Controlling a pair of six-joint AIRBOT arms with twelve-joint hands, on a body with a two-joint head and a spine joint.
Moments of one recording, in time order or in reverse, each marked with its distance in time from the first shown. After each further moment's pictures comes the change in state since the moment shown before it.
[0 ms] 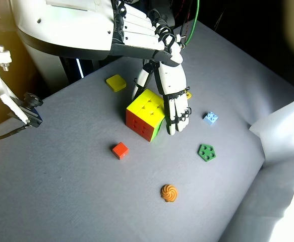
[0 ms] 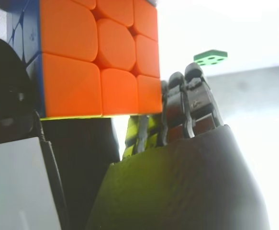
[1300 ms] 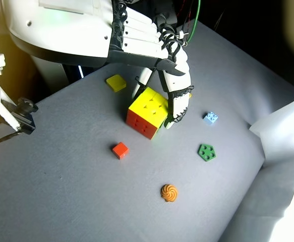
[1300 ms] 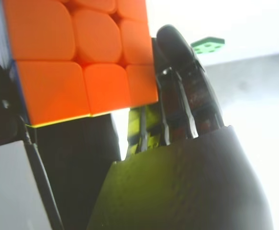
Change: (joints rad) left arm -0.009 0.063 -0.031 0.048 0.028 -0.037; right arm 0.034 0.001 0.005 0.029 -0.111 -0.013
